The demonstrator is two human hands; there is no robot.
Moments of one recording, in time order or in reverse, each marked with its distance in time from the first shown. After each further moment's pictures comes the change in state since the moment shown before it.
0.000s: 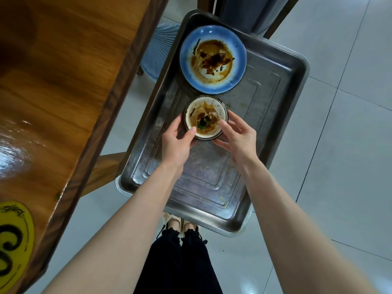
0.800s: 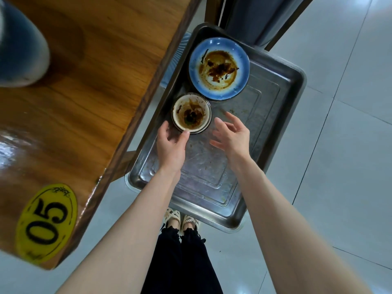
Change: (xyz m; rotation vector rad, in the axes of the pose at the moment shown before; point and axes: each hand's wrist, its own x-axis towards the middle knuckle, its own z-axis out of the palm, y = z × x) left_hand -0.024 0.016 -0.019 0.001 0.175 -0.008; right_hand -0.015 -0.019 0.023 -0.071 0.039 0.007
